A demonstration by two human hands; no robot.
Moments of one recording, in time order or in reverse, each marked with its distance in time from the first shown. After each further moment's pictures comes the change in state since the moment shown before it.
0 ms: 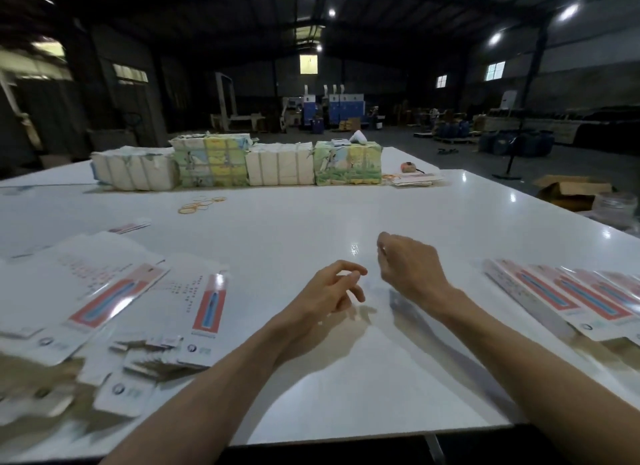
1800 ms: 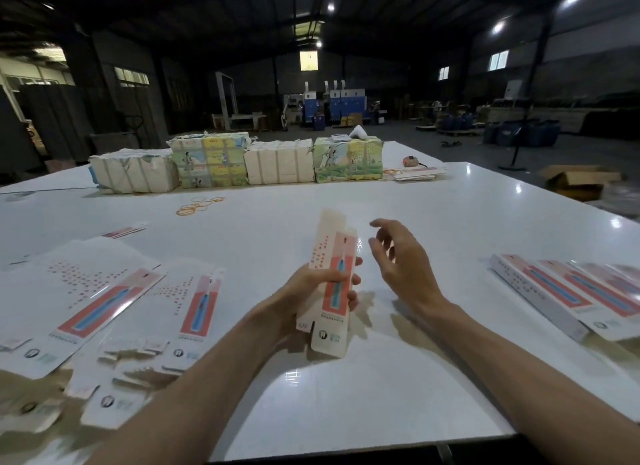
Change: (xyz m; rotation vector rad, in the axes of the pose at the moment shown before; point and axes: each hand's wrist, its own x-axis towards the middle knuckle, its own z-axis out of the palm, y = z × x) left_hand 0.013 -0.005 -0.027 -0.408 -0.080 -0.209; right_hand 0.003 -0.001 0.037 0.684 0.322 -0.066
